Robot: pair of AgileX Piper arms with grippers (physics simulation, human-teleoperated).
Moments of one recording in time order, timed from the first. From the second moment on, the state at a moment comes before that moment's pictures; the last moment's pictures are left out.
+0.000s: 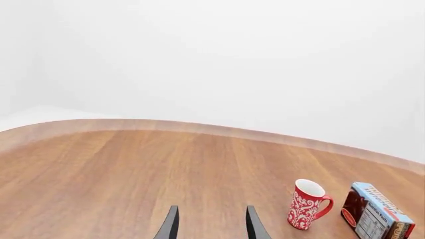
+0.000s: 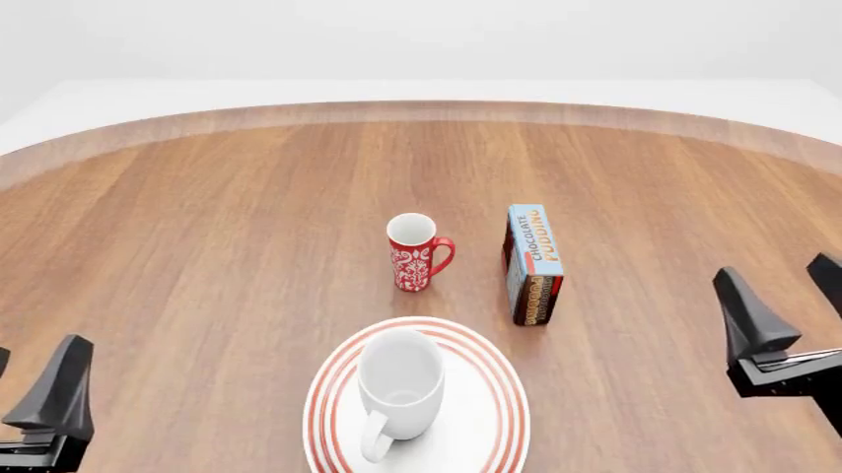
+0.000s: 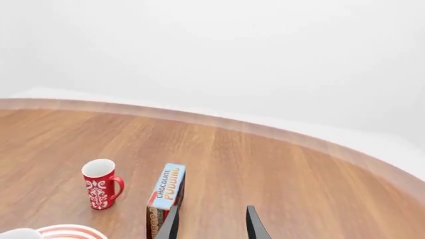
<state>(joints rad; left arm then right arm) 0.00 0.00 0.00 -0.11 -0.17 0.11 0.38 -0.25 -0.14 -0.11</state>
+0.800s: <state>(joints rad) 0.01 0.00 0.00 -0.11 -0.18 0.17 0.66 -0.37 -0.25 -0.17</state>
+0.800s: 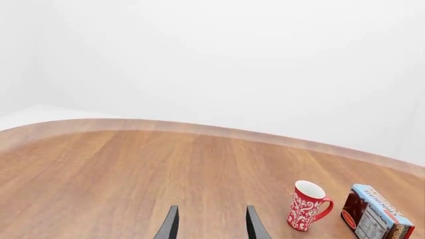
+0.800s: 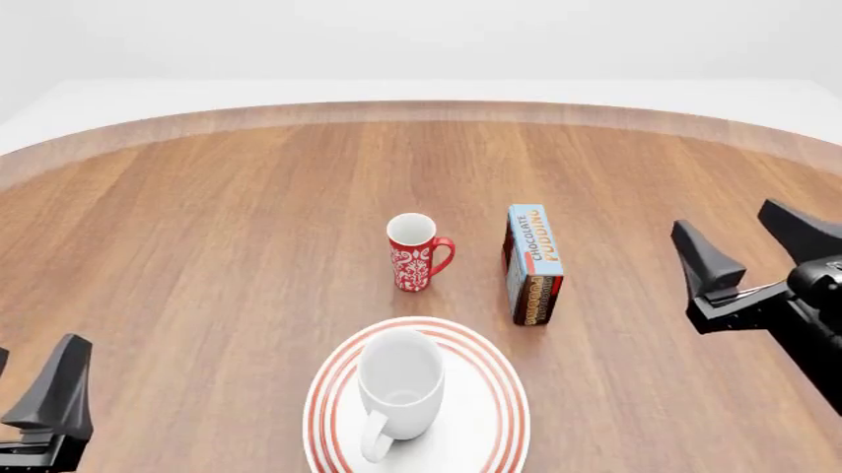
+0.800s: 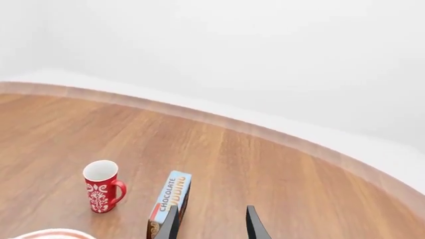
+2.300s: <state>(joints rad) 0.01 0.00 0.00 -0.12 -0.19 0.24 1.06 -0.64 -0.24 -0.20</state>
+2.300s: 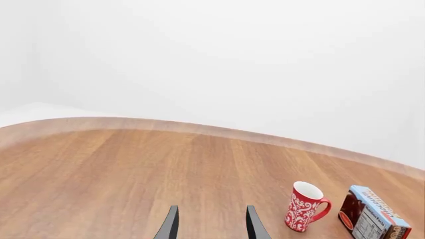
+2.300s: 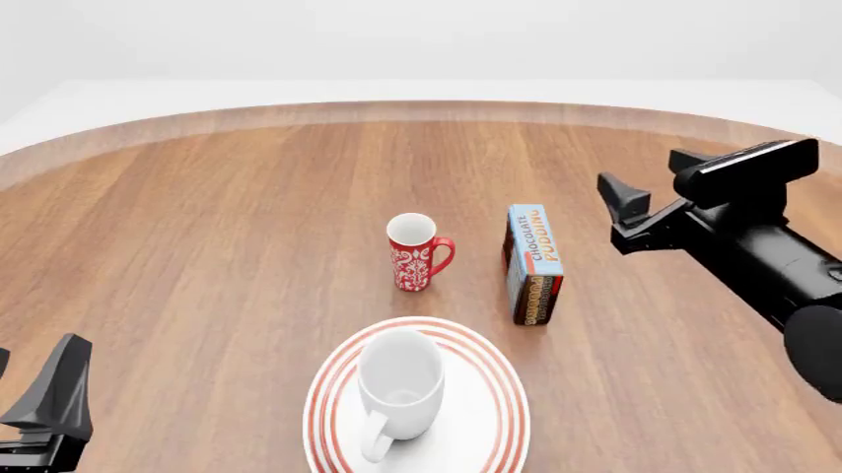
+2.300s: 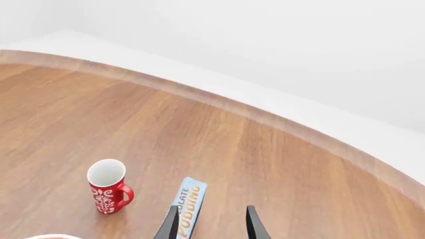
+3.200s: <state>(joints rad) 0.01 0.00 0.00 -0.12 -0.20 0.27 1.26 -0.79 -0.16 -0.14</state>
